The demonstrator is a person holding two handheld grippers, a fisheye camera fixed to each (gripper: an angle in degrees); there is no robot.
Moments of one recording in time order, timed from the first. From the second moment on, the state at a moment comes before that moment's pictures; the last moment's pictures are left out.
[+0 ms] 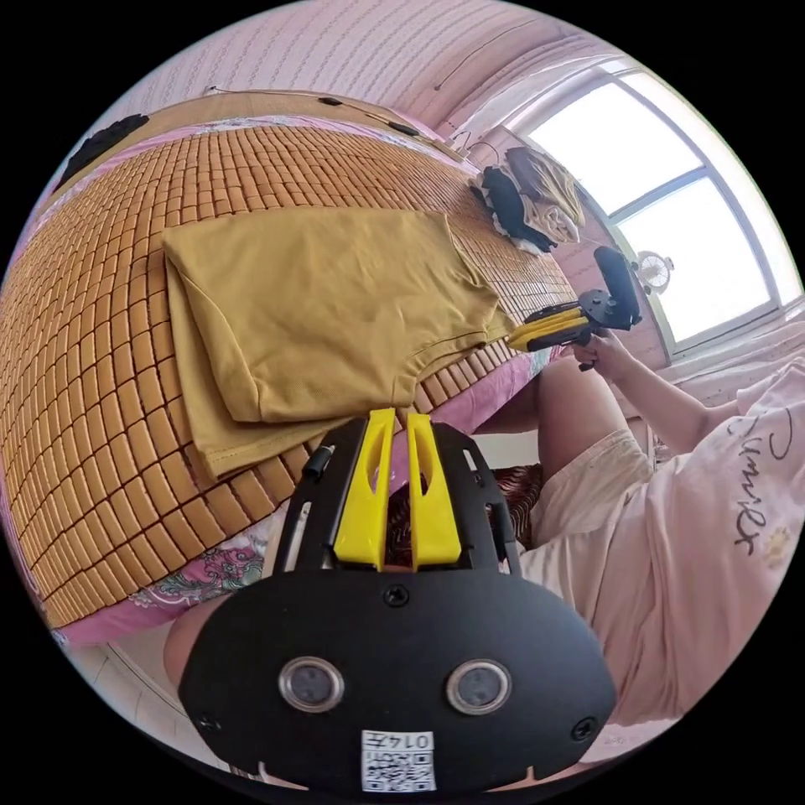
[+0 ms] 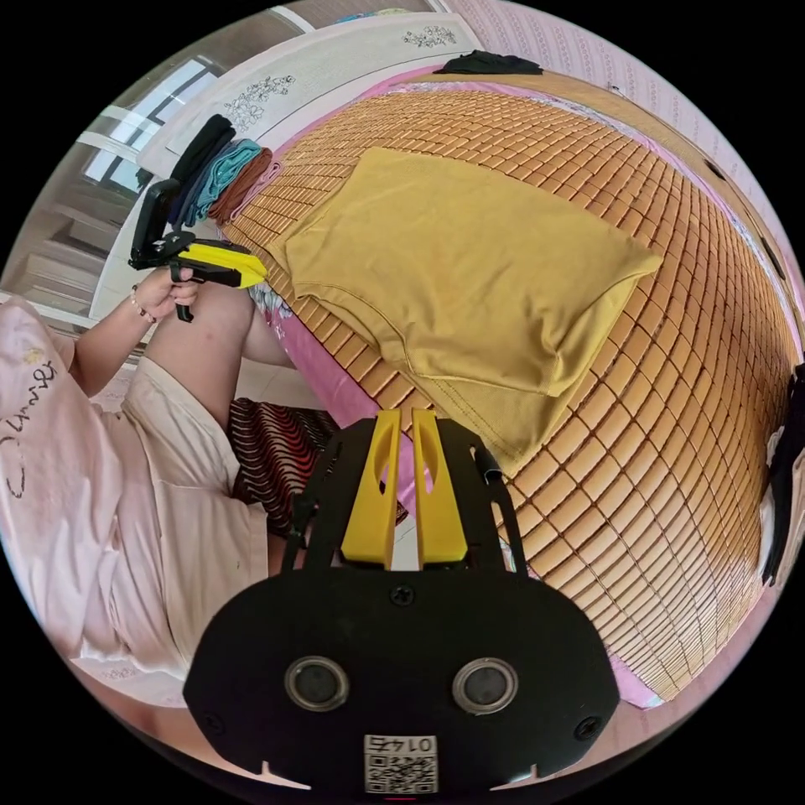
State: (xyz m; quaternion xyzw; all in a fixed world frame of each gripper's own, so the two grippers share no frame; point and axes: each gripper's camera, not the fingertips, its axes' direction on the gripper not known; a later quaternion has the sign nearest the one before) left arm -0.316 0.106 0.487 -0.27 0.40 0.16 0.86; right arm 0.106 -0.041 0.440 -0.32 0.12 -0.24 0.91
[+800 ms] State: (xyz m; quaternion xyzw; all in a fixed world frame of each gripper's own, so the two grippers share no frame) left arm -0.177 0.173 0.515 -0.20 0.38 0.32 0.84; right arm -0.011 -0.241 0.688 -0.45 0.27 -0.30 0.80
